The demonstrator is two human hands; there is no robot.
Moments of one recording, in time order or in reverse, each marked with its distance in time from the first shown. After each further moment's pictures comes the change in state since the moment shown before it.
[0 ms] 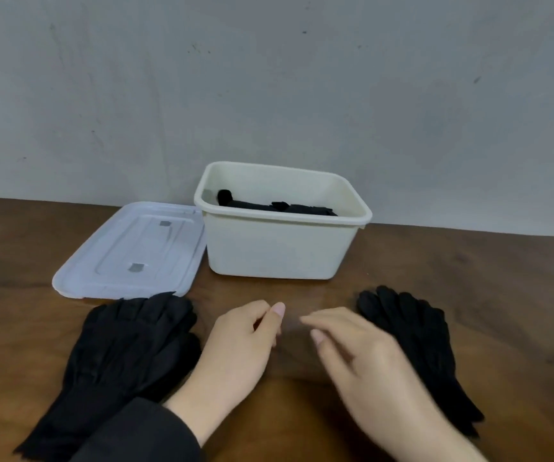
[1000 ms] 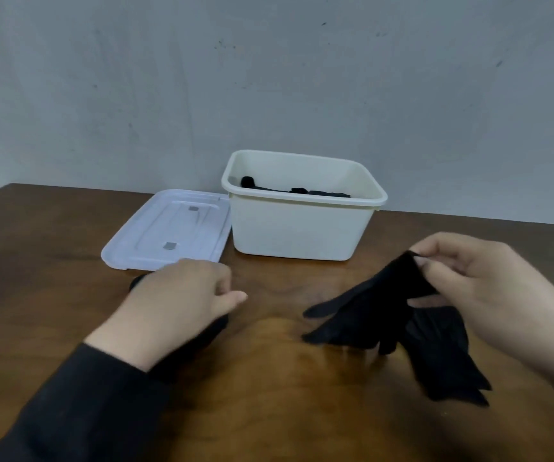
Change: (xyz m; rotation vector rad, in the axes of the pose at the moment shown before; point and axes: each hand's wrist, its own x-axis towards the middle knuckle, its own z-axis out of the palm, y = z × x) left_hand -0.019 0.016 -0.101 0.791 -0.110 0.017; right_hand 0.003 -0.023 -0.105 0.200 -0.032 0.371
